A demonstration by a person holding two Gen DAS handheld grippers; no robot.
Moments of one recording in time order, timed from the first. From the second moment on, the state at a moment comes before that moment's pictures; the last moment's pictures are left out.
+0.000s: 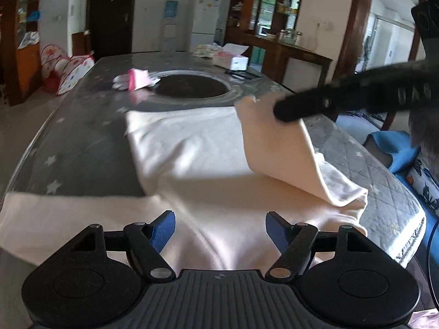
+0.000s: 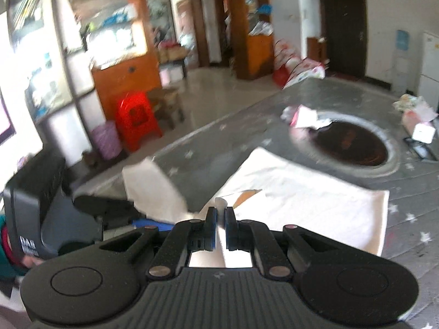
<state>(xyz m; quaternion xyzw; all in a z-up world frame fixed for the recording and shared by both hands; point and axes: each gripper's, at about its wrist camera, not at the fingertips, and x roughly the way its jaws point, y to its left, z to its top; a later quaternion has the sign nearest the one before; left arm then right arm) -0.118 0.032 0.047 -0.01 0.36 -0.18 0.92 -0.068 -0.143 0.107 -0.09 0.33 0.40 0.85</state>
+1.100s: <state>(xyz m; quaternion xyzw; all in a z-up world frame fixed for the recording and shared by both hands) -0.116 0.008 0.042 0.00 0.36 -0.25 0.90 -0.073 -0.250 0.049 -0.14 0.40 0.28 0.86</state>
